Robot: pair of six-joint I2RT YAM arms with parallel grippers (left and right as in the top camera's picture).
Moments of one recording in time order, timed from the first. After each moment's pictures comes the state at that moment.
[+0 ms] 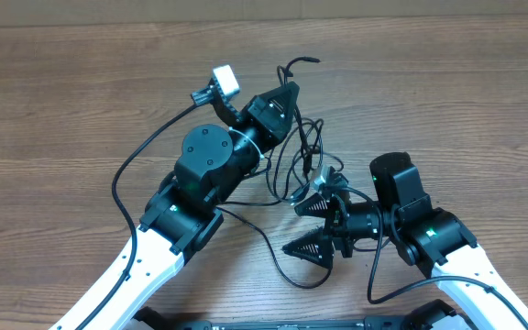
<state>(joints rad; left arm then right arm) -0.62 1.21 0.97 0.23 0.02 -1.24 0.44 1.06 0.69 -0.44 -0.99 -0.06</state>
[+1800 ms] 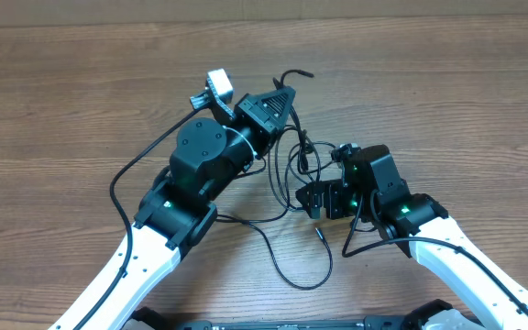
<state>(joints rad) -0.56 1.22 0.97 0.18 0.12 -1.41 0.44 1.27 0.69 -0.37 -0.28 0.37</state>
